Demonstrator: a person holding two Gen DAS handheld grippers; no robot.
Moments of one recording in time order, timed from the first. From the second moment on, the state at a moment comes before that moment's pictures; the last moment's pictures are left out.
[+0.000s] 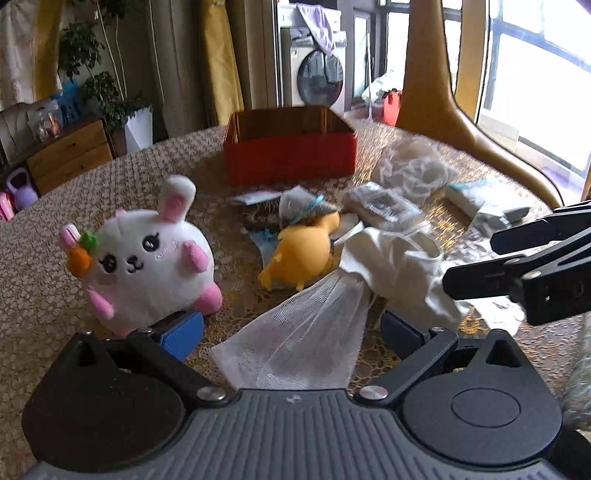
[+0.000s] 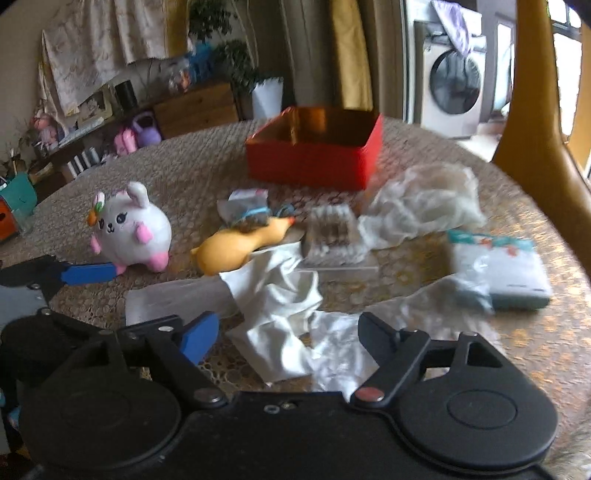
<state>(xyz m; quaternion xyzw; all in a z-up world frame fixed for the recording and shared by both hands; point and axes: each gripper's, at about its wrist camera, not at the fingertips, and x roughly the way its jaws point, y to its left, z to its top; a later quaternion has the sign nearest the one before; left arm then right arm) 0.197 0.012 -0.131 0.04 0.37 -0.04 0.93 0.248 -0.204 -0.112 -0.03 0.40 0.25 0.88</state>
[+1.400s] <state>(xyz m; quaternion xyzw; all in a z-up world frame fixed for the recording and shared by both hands) 0.205 0.022 -0.124 0.01 0.39 -0.03 0.92 0.258 -0.184 -0.113 -0.02 0.36 0.21 0.91</state>
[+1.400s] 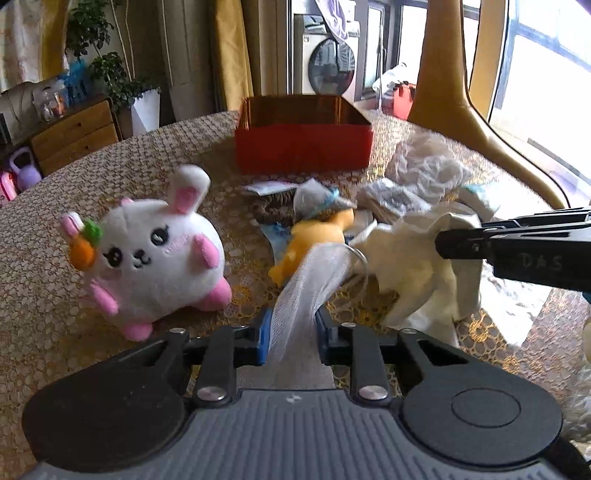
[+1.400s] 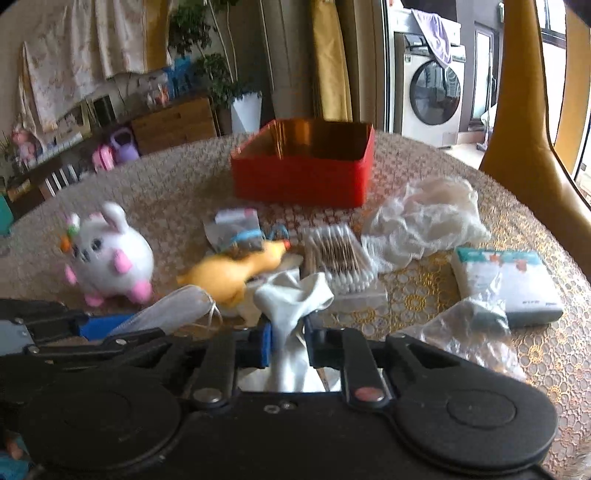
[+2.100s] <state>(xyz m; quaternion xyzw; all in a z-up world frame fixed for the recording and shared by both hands) 0.193 0.041 -0.049 -0.01 0.34 -0.04 0.94 0.240 -0.194 -0.041 -0.04 0.29 0.25 0.92</state>
